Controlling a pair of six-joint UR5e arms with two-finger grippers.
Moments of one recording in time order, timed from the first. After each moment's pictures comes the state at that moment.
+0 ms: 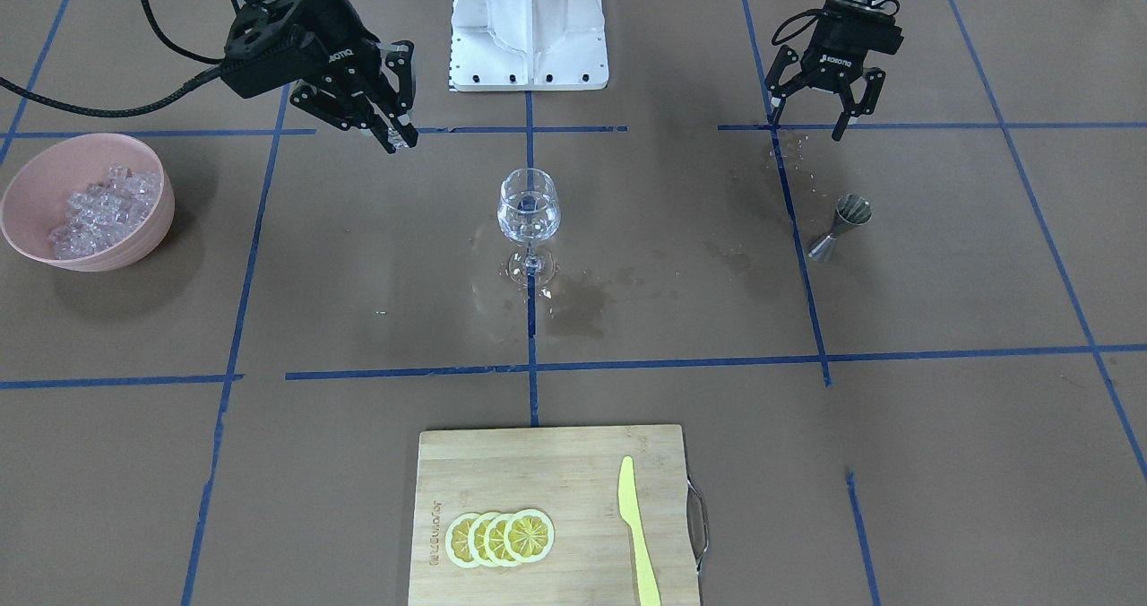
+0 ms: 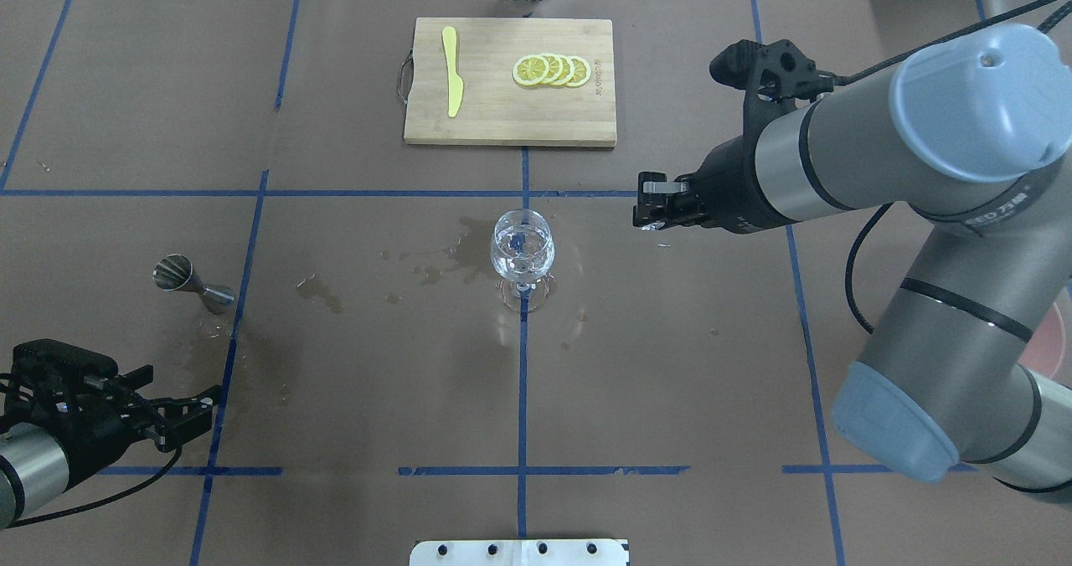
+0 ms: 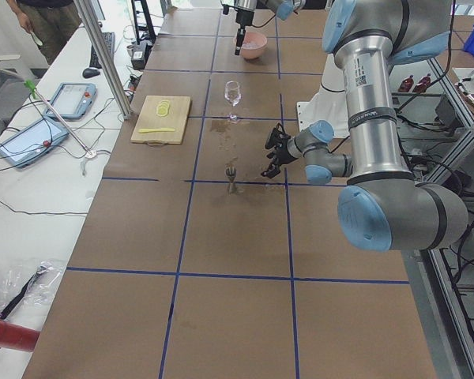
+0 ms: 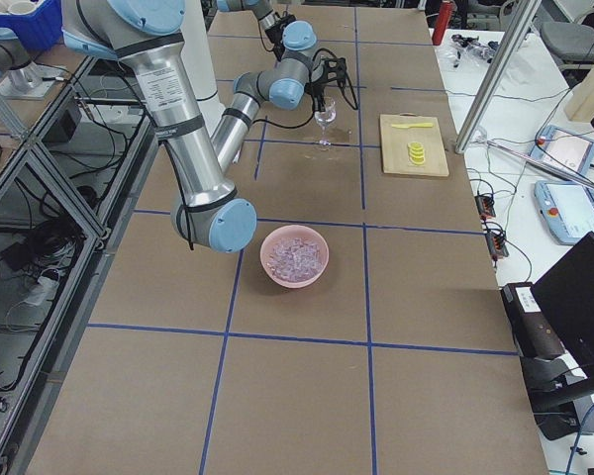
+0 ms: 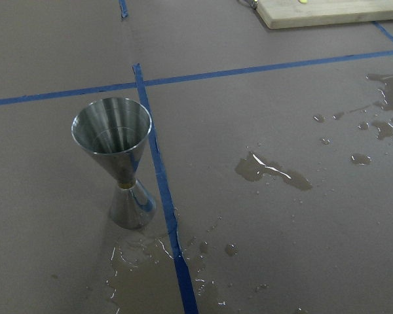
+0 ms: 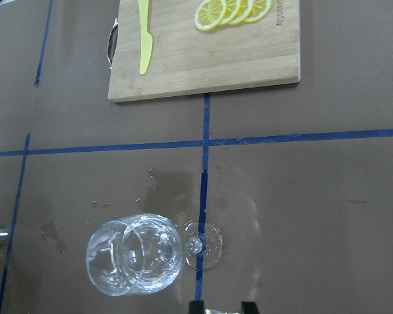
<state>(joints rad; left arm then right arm) -0.13 -1.18 -2.15 -2.45 -1.12 -1.18 0.67 -1.12 2.12 -1.43 1.96 1.26</state>
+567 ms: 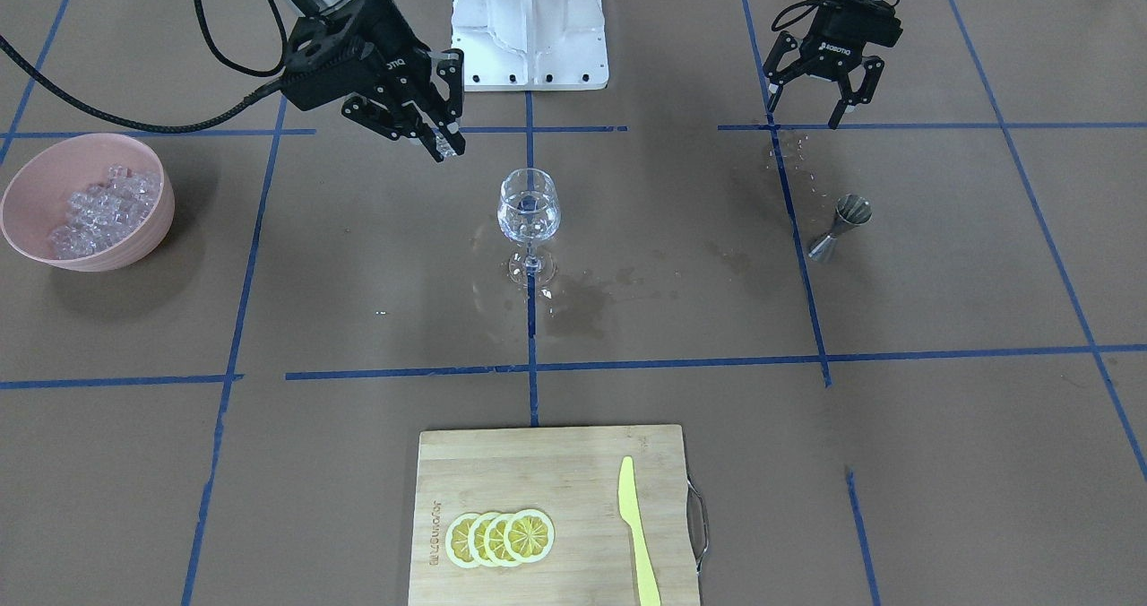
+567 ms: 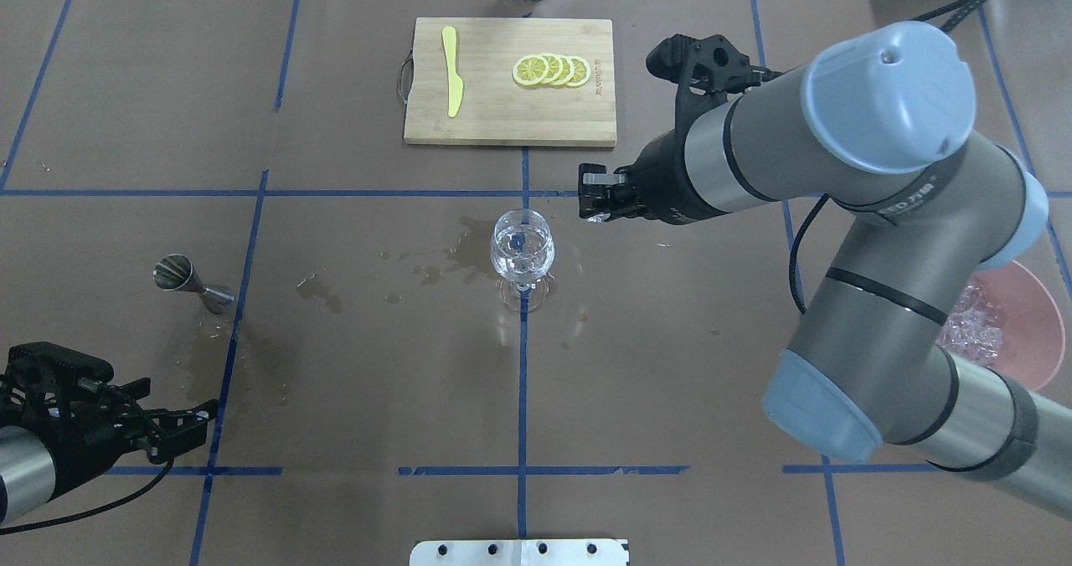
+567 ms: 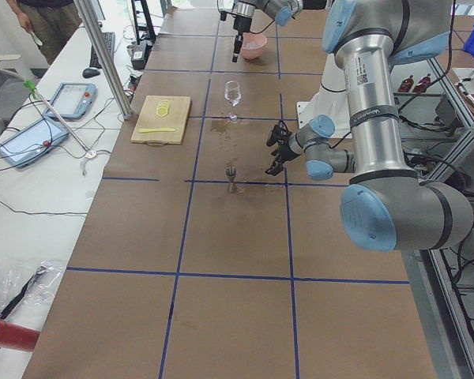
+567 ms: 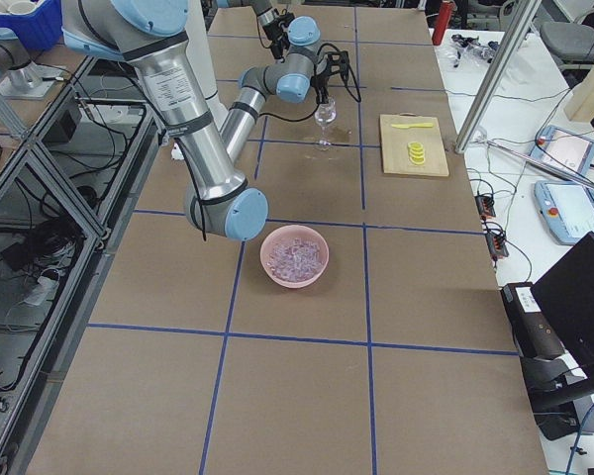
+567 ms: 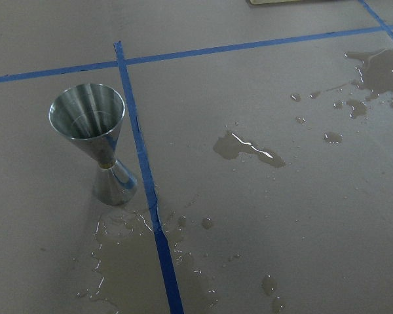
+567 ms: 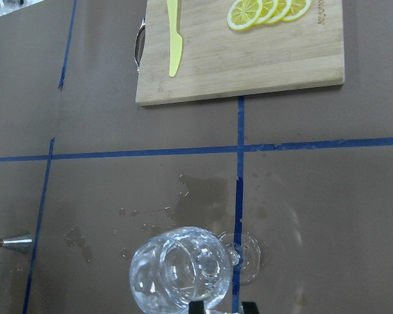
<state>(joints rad) -0.14 -1.15 -2.20 -2.44 -1.20 -1.17 0.65 -1.02 2.01 -1.38 1.94 1.29</state>
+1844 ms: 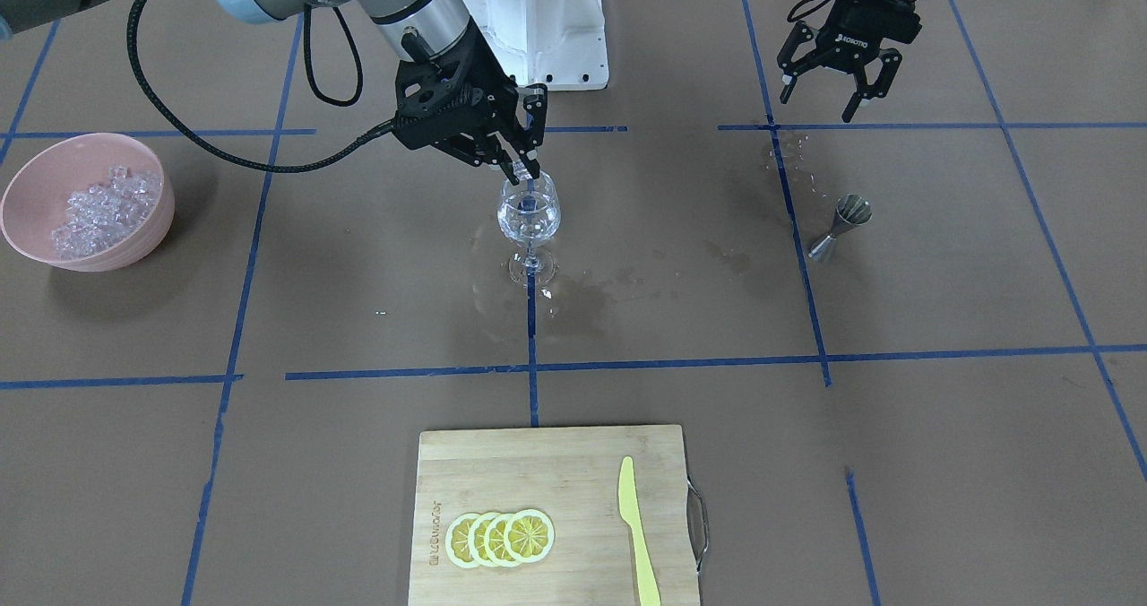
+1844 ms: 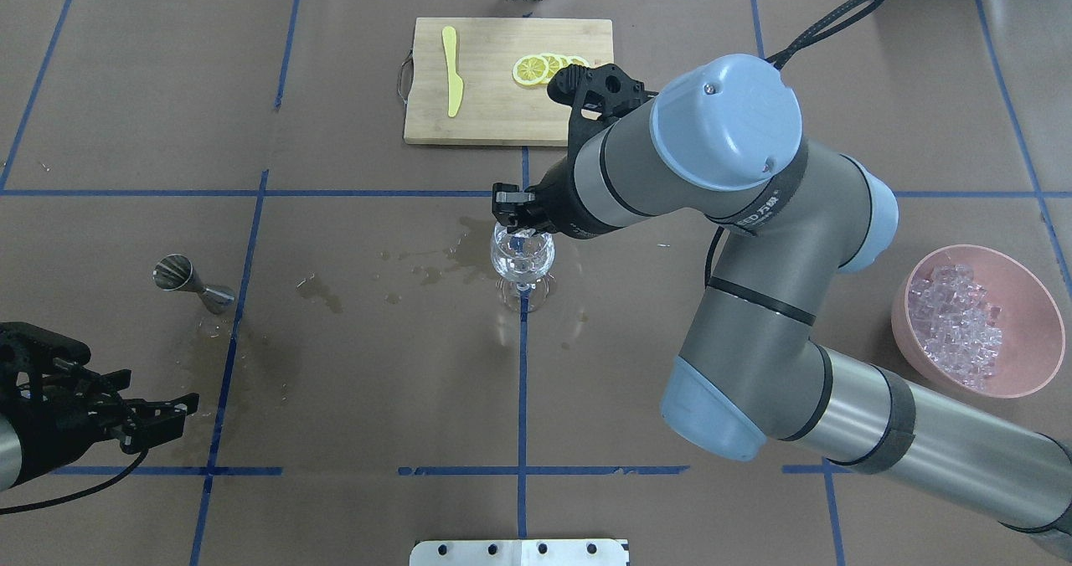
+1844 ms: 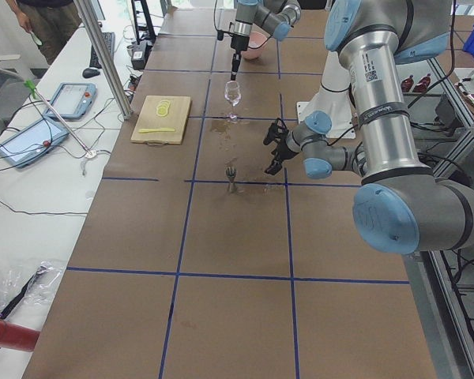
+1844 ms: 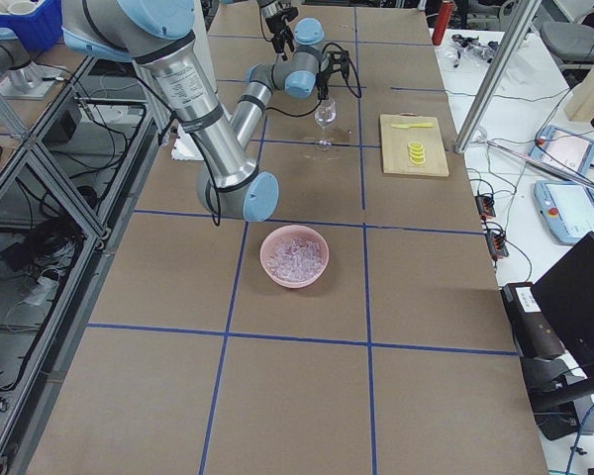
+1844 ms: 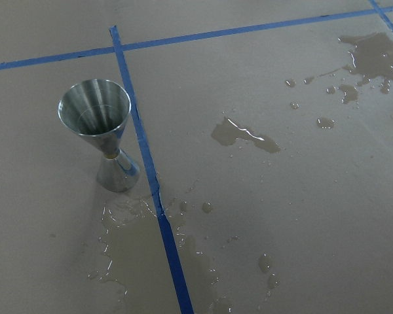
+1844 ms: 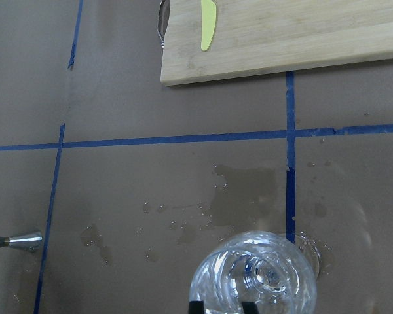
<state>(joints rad) -0.23 -1.12 -2.23 -2.44 -1.32 -1.10 0.57 -0.90 1.87 -1.35 1.90 1.31</state>
